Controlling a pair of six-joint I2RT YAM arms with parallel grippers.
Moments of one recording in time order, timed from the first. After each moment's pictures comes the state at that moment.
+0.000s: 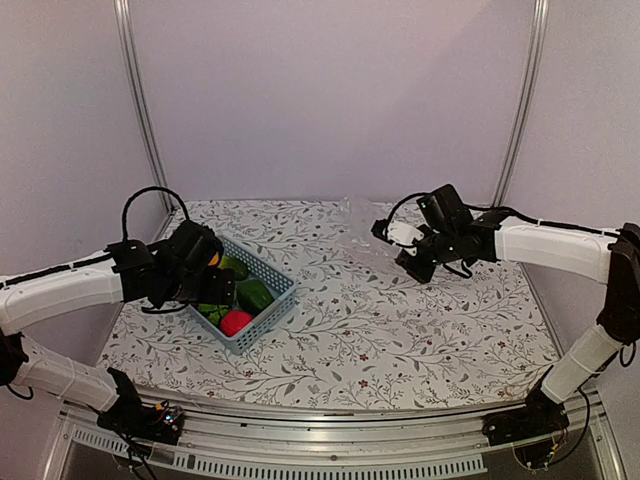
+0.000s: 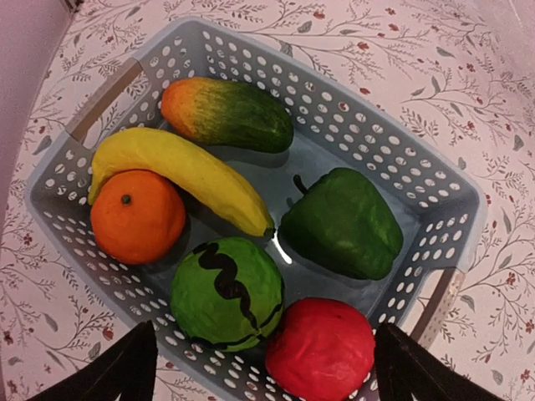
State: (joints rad) left arm -0.78 1.20 0.87 -0.65 -0.47 -0.61; right arm 0.64 1.57 1.14 -0.40 0.01 -0.52
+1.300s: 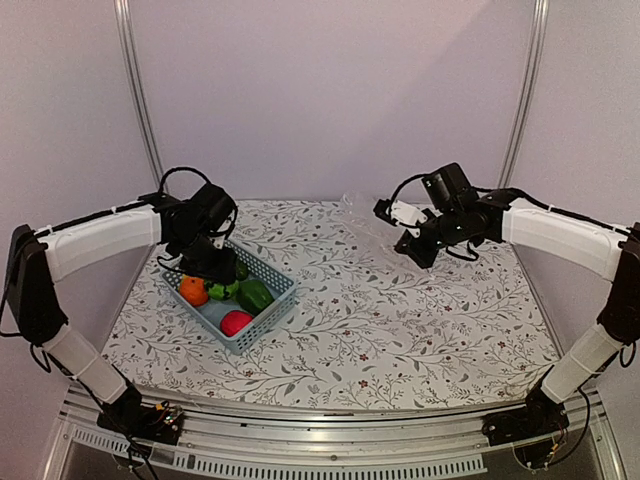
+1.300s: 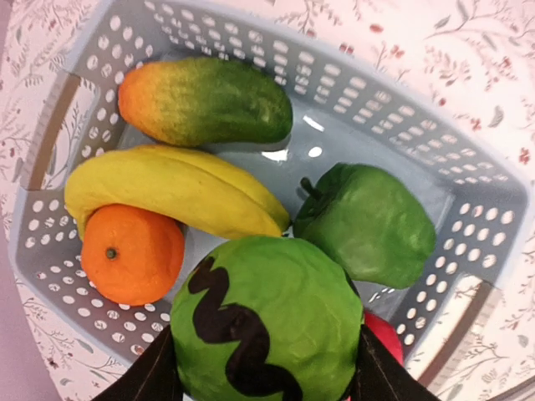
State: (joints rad) left arm -0.56 1.57 1.19 -0.88 -0.23 -0.33; right arm 0.62 1.56 1.26 -0.54 -0.09 -0.47
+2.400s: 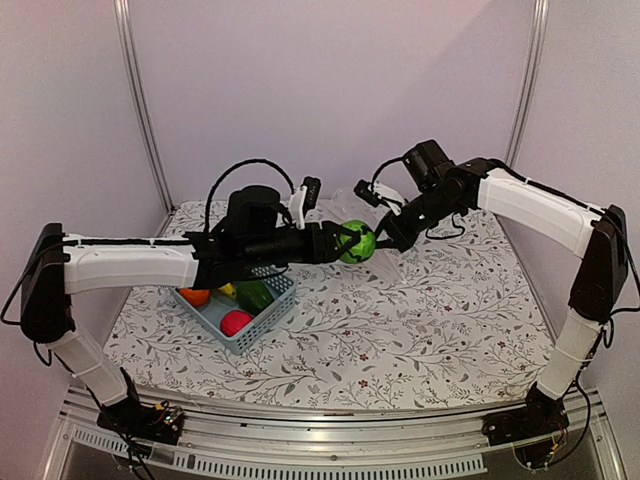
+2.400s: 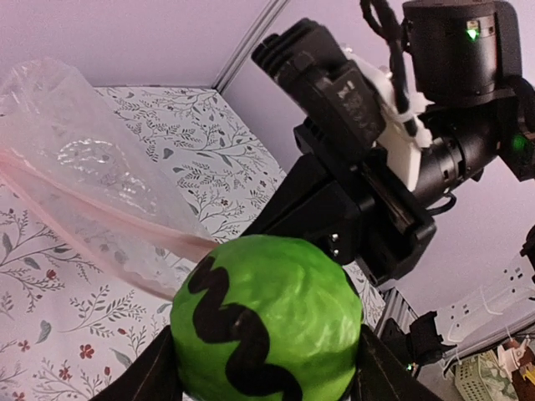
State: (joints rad) left arm -0.92 1.60 1.12 0.23 0.13 -0.61; right arm 0.61 1.77 1.63 -0.80 -0.42 -0.29
